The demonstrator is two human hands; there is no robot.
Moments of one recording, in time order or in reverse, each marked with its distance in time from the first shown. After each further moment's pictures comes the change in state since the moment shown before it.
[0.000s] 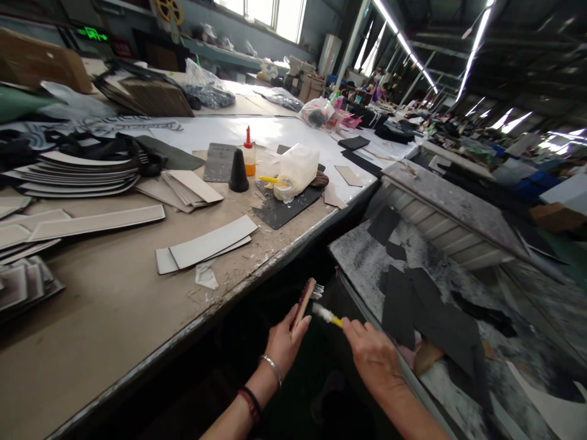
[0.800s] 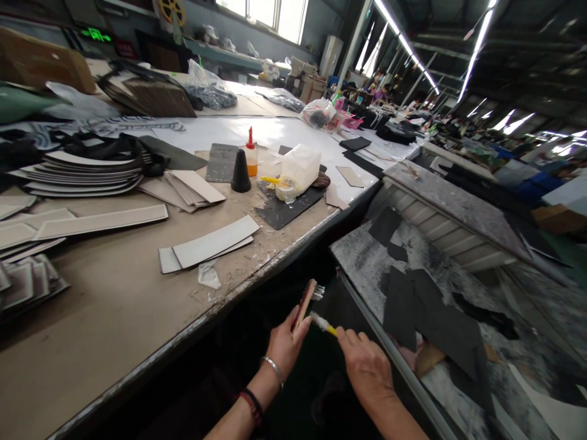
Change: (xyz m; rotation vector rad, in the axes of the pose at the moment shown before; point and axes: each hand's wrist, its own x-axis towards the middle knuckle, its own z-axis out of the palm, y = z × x) left_hand -0.003 0.001 0.000 -0.032 0.012 -0.013; right_hand -0.010 -0.016 0.010 0.004 -0.024 0.005
